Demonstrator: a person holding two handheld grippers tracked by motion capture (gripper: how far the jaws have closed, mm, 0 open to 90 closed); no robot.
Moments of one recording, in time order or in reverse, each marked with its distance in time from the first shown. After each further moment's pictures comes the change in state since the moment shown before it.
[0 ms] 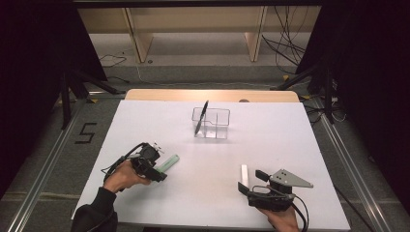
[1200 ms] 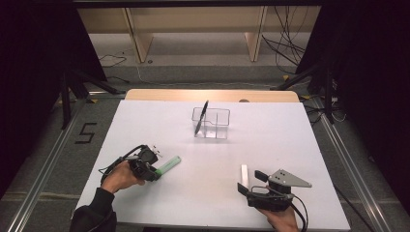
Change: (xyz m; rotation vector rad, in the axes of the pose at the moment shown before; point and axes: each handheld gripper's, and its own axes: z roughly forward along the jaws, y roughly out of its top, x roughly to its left) left arm 0.001 -0.007 -0.003 0.043 0.014 0.074; right arm 0.000 -0.002 0.002 0.016 0.002 -0.004
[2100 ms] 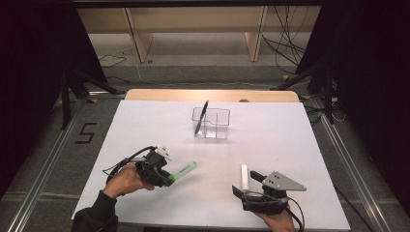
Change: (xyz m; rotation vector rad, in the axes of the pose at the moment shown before) left arm -0.043 0.020 -0.027 -0.089 -0.186 0.106; right arm 0.019 0.004 0.001 -0.010 0.010 -0.098
